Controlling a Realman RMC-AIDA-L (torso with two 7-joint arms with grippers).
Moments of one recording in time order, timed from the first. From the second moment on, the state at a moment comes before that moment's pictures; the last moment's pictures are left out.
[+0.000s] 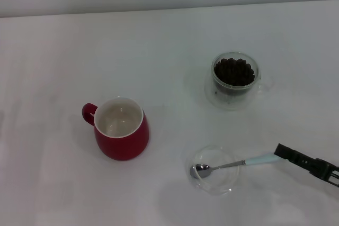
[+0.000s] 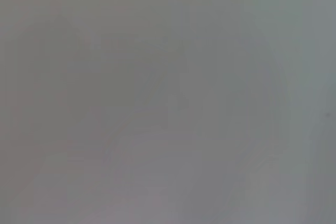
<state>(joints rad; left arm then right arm) -0.25 -2.08 2.84 0.13 -1.45 1.46 -0.31 0.20 1.96 -2.27 0.13 -0.04 -1.64 1.42</state>
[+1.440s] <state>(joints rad) -0.26 -2.08 2.84 0.15 -1.45 1.46 -0.31 0.27 1.95 -2.36 0.13 -0.06 -1.59 1.49</state>
